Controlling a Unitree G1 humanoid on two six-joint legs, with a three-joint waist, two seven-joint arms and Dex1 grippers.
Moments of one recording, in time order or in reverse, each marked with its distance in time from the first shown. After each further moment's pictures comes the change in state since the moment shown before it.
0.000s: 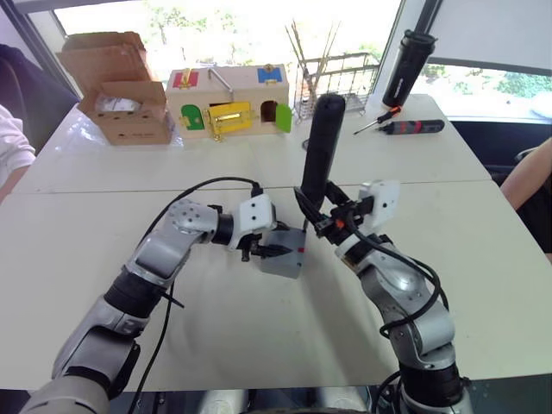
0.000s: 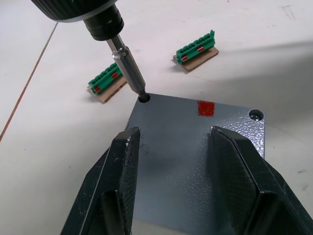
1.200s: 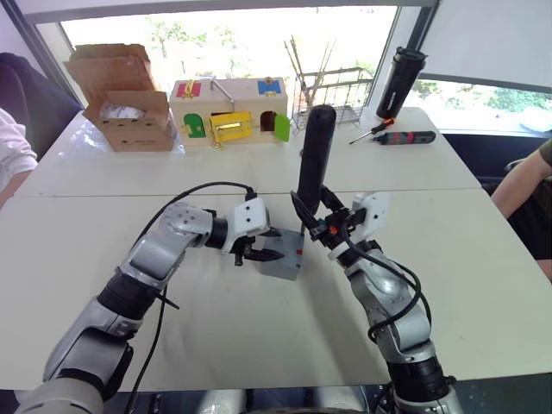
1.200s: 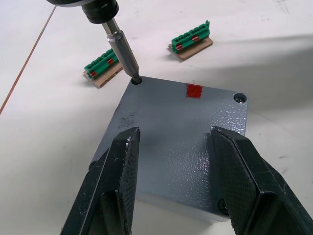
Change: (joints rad) left arm 0.014 0.034 -0.001 -0.009 -0.012 0.049 -0.003; right arm 0.043 0.022 0.044 0.230 -0.040 -0.305 0.038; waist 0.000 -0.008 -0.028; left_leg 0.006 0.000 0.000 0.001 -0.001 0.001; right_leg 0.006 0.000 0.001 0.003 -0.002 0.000
